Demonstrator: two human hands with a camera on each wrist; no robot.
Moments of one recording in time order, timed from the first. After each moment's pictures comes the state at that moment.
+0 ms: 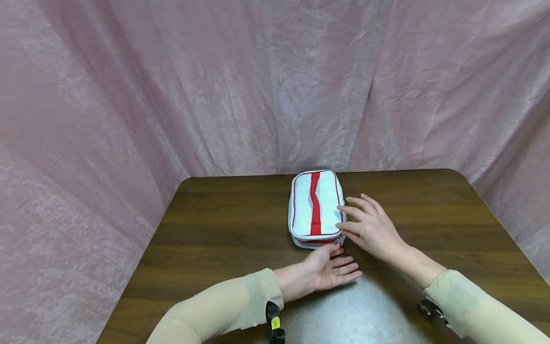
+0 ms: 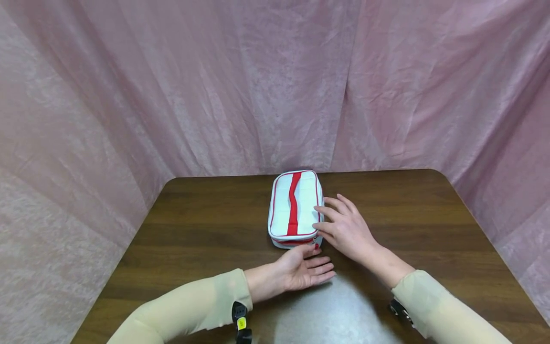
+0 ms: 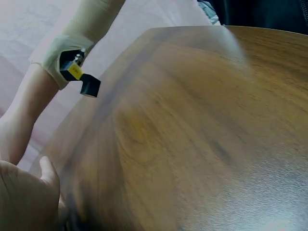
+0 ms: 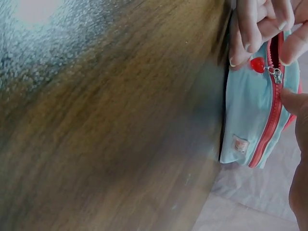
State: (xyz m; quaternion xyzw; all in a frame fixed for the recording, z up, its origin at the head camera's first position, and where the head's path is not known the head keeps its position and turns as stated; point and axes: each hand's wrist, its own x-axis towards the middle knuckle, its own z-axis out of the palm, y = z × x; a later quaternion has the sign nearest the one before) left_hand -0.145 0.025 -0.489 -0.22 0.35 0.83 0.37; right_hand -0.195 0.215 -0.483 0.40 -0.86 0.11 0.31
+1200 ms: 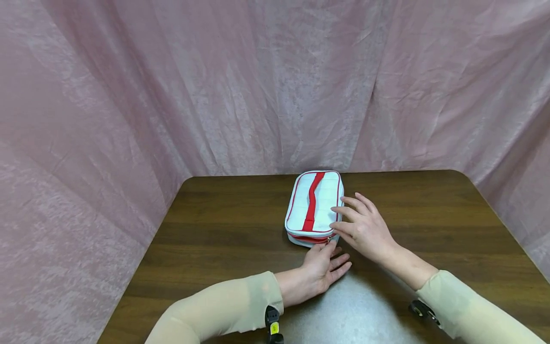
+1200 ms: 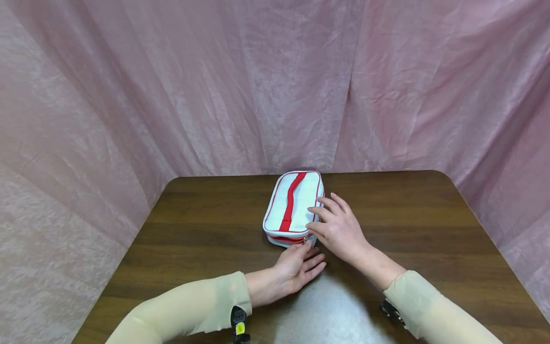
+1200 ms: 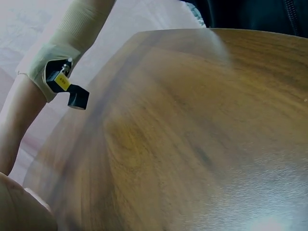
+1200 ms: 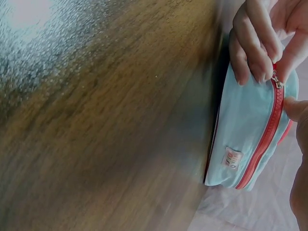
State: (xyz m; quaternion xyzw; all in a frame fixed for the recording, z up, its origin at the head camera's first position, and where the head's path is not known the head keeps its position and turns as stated) left_hand -0.137 0.027 -0.495 -0.18 0.46 0.85 0.20; right_hand -0.194 0.192 -0.479 0.39 -0.85 0.12 0.33
